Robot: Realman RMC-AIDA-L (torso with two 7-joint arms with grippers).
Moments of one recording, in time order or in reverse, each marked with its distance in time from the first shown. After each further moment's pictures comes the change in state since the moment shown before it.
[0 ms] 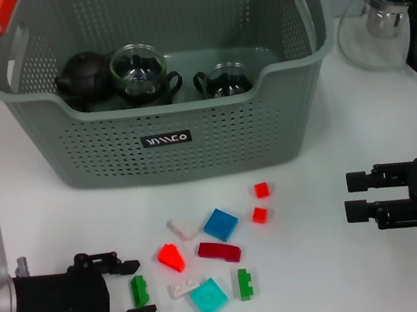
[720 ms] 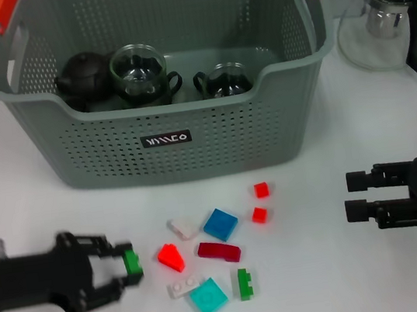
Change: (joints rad) left arm -0.010 0.008 -0.095 0.061 -0.028 0.132 -0.023; right arm 0.003 -0.003 0.000 0.005 0.000 -0.002 0.000
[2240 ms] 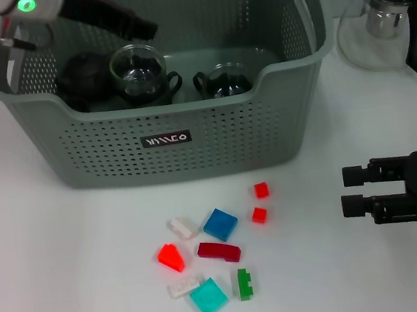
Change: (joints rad) left arm -0.590 0.134 0.365 0.065 0.242 -0.477 -1.156; right arm 0.011 0.002 0.003 0.000 0.006 0.000 -0.006
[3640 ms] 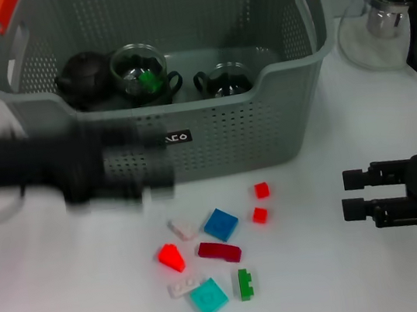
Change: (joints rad) left arm 0.364 0.060 -0.190 -0.165 -0.684 0.734 0.602; right arm -0.005 0.002 0.000 0.000 -0.001 -0.007 0.003
